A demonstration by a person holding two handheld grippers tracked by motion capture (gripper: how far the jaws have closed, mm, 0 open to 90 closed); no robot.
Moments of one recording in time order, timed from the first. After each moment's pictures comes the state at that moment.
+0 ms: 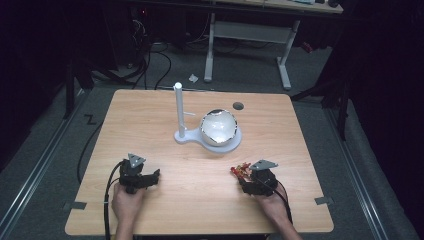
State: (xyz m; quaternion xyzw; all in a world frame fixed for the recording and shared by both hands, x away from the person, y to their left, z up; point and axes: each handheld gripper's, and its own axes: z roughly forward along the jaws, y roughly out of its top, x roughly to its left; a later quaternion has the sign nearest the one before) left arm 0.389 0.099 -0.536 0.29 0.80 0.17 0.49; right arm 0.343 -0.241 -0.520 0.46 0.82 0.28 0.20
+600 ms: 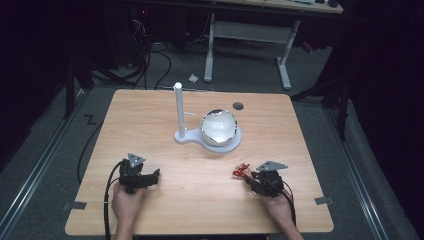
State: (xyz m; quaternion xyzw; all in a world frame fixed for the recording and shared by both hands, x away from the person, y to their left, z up) left arm 0.389 0.100 -0.536 0.29 0.80 0.17 0.49; right arm 0.338 -0.260 -0.520 0.47 0.80 0.32 0.17
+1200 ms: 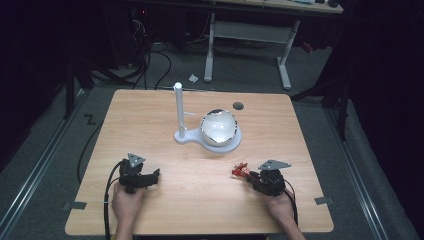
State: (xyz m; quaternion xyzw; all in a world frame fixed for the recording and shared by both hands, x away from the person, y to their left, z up) left arm 0.390 0.101 -0.536 0.29 0.80 0.17 0.49; right arm 0.337 -0.263 -0.510 0.46 0.81 0.34 0.16
